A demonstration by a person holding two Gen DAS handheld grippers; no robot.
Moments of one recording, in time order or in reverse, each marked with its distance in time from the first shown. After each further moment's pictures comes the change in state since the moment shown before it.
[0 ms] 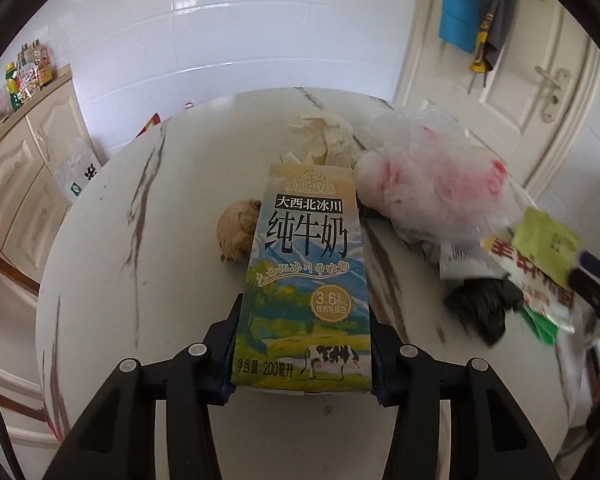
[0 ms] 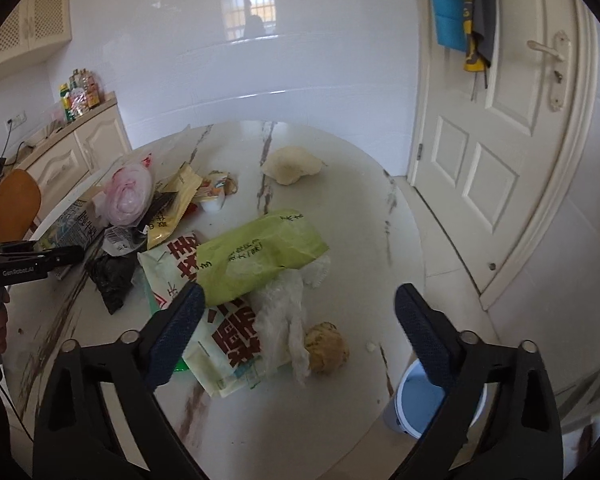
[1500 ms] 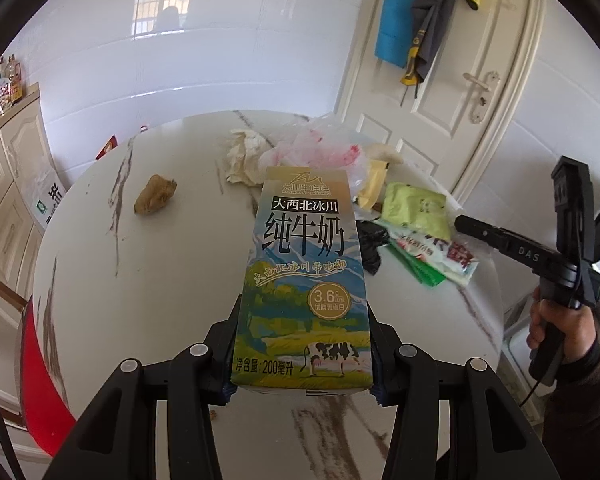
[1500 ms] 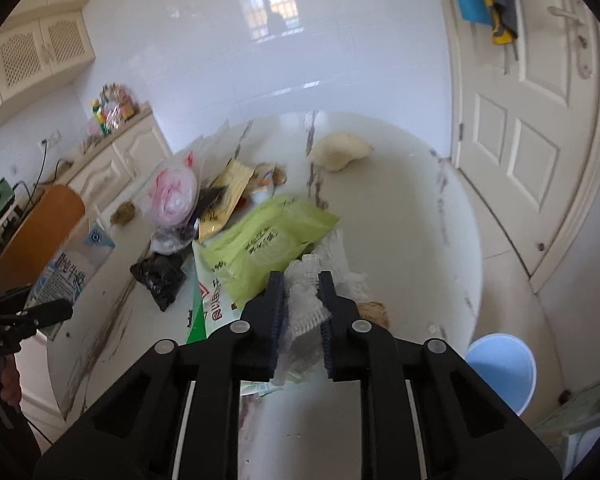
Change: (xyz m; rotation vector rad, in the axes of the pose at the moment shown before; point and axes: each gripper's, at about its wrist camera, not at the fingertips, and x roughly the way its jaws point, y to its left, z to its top) left arm -0.116 -0.014 -0.073 0.057 -0.090 -0.199; right arm -0.001 0.000 -0.007 0.089 -0.011 0.181
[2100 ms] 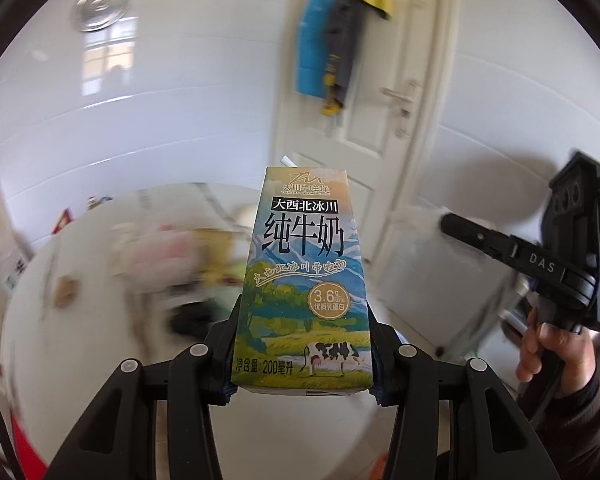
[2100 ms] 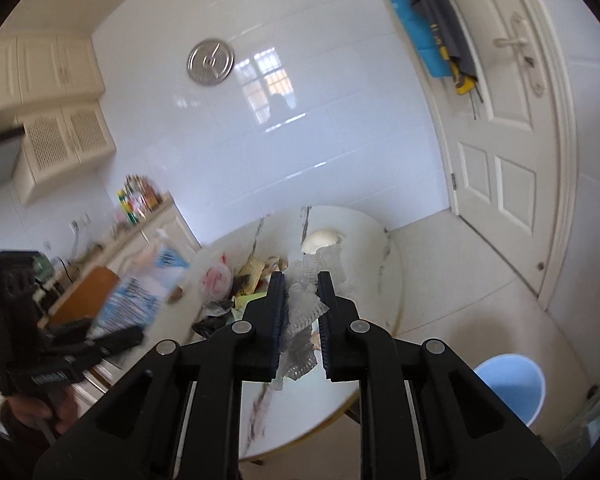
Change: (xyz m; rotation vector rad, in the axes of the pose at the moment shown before) left arm -0.025 -0.151 0.009 0.193 -0.131 -0.115; right arm -0.139 -0.048 -0.009 0.133 -0.292 0.094
